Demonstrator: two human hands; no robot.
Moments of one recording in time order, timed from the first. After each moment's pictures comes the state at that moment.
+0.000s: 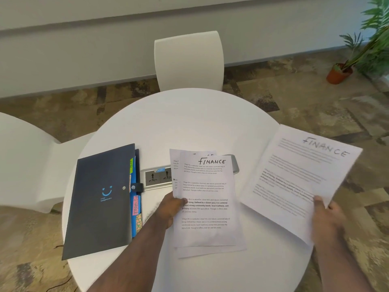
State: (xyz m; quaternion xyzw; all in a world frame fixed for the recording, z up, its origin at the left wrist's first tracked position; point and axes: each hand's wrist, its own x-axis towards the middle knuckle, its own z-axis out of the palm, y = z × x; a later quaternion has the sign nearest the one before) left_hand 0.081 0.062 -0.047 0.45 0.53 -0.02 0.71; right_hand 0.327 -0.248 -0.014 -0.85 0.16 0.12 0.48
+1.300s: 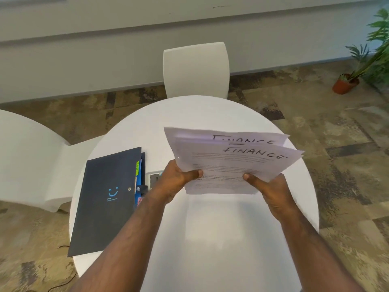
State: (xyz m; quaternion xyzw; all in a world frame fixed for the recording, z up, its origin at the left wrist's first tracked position) left_hand 0.116 0.089 0.068 0.58 0.29 0.14 0.75; right_hand 0.291 -0.120 0.059 -0.64 -0.19 0.31 0.67
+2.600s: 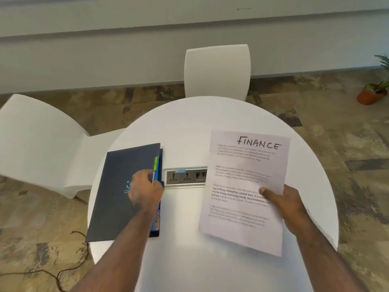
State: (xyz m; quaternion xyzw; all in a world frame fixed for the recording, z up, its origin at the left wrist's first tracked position) left_hand 0.015 0.131 0.007 0.70 0.65 0.18 0.24; right_hand 0.286 -0.121 0.028 -0.73 -0.12 0.35 0.58
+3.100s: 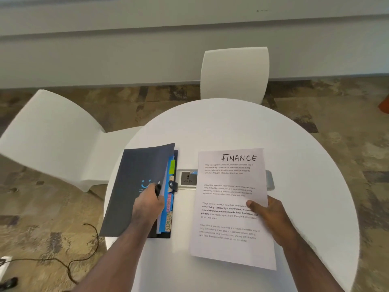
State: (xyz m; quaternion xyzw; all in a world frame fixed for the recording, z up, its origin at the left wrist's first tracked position) left_hand -0.046 0.142 -0.014 0.73 0.63 -0.01 0.26; right_hand 0.232 -0.081 0.003 -0.71 -0.13 0.45 0.53
